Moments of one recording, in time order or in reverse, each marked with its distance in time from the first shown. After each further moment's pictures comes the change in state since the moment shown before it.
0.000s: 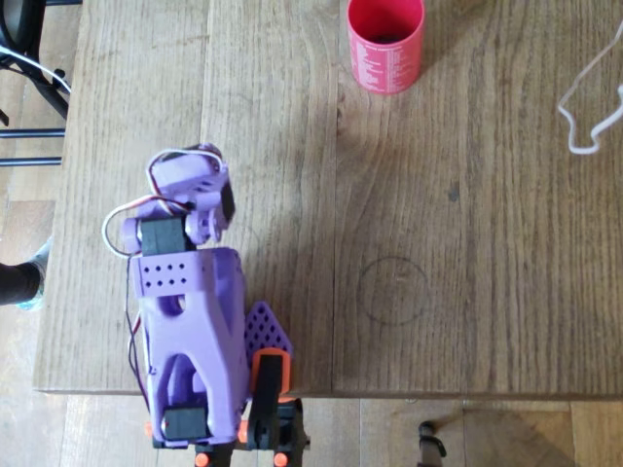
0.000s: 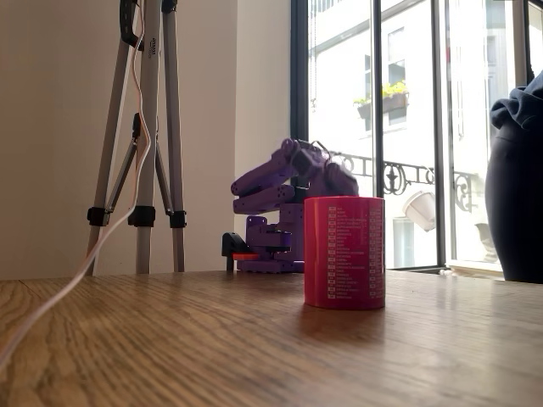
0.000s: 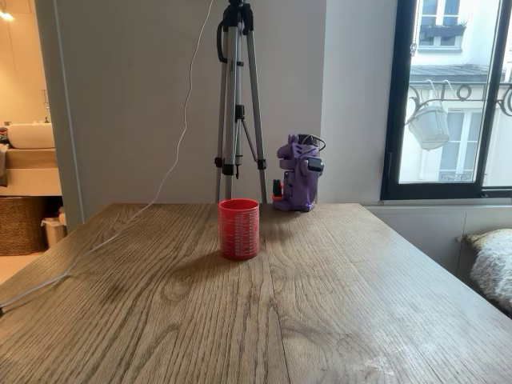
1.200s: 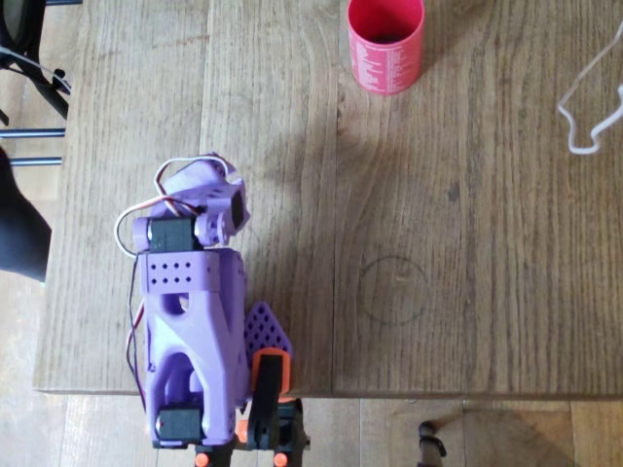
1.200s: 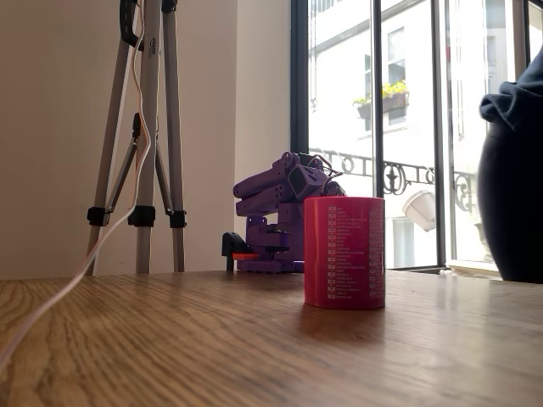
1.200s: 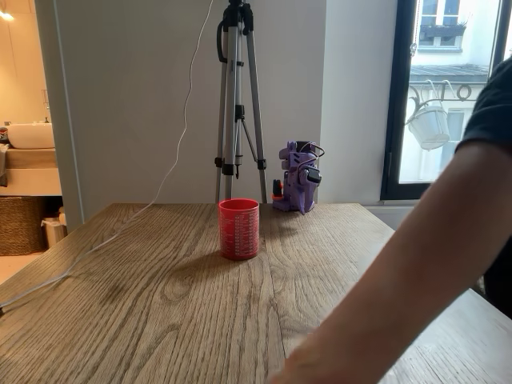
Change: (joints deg) arm 2.3 -0.1 4.0 -0.5 -15.9
